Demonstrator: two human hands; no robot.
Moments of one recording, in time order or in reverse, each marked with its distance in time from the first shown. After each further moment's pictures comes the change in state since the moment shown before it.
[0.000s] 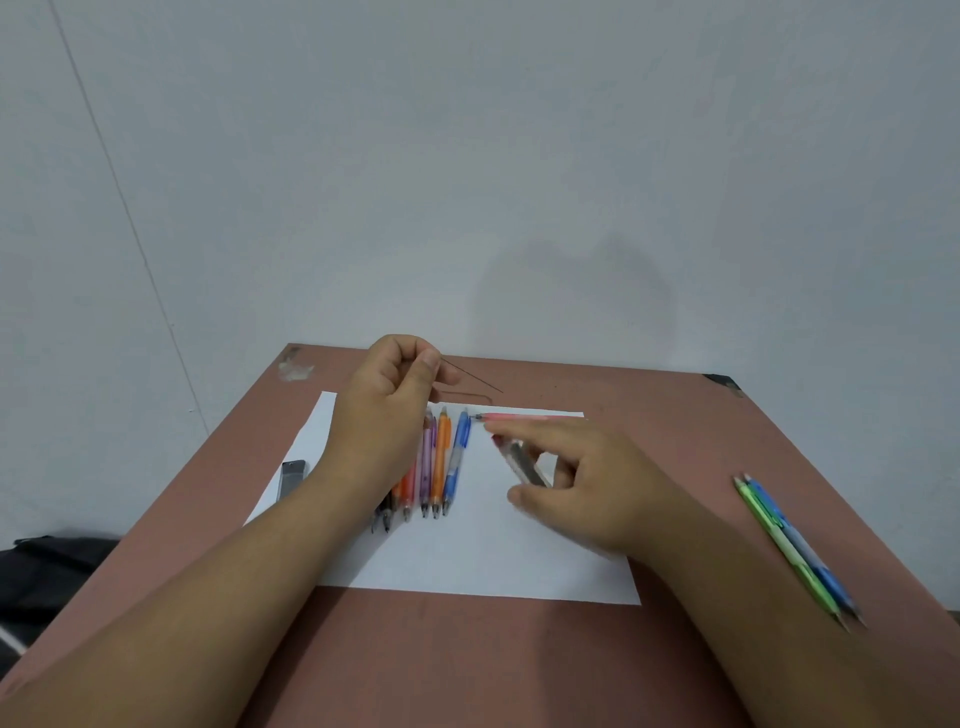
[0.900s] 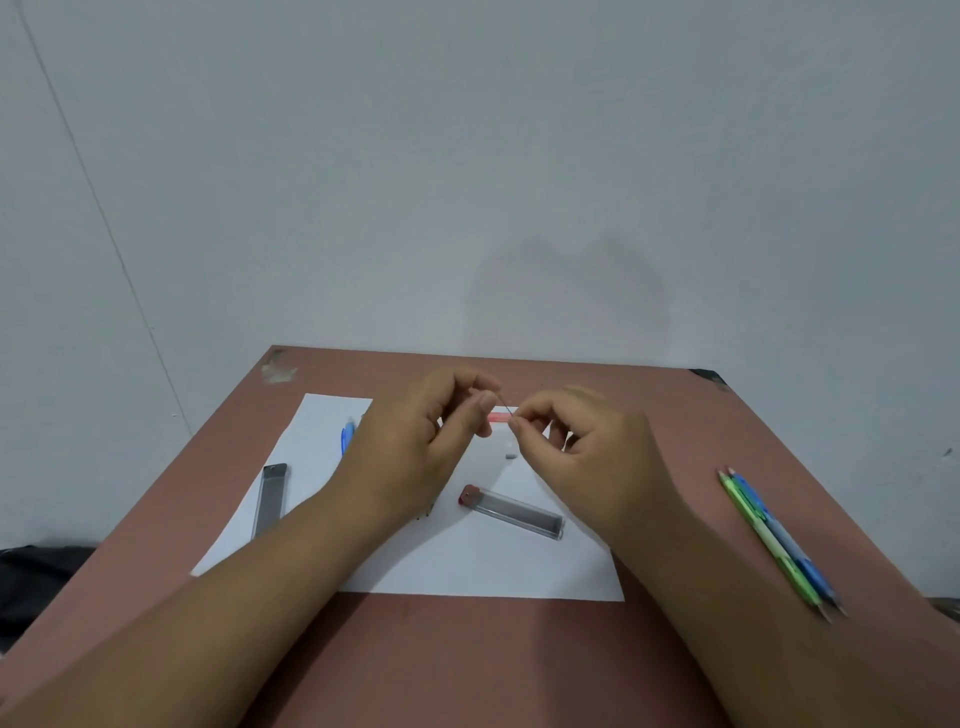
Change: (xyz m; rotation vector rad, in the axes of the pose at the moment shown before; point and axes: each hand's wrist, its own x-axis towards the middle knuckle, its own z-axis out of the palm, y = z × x) left_hand -0.022 0.008 0.013 0.194 -0.240 0.316; right_hand 0.007 0.013 0.013 0.028 0.588 -0.199
